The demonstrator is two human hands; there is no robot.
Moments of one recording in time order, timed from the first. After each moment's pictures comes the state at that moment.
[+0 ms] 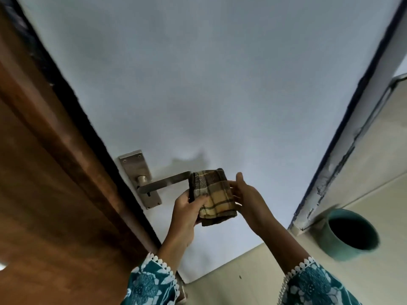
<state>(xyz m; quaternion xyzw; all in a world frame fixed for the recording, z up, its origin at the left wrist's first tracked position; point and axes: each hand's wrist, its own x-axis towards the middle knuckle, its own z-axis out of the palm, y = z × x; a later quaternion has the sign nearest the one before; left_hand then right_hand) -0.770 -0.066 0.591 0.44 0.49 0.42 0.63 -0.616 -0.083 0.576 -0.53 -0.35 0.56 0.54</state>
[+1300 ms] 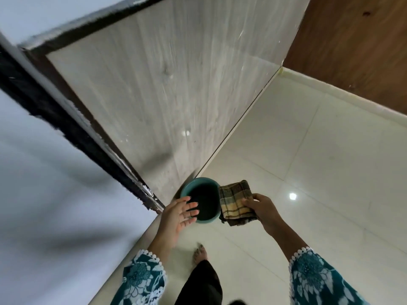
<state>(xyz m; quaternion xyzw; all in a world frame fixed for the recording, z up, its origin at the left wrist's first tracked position) -0.074 -0.061 0.370 0.37 0.49 0.10 0.78 0.111 -0.229 0.368 -0.77 0.02 0.40 0.50</state>
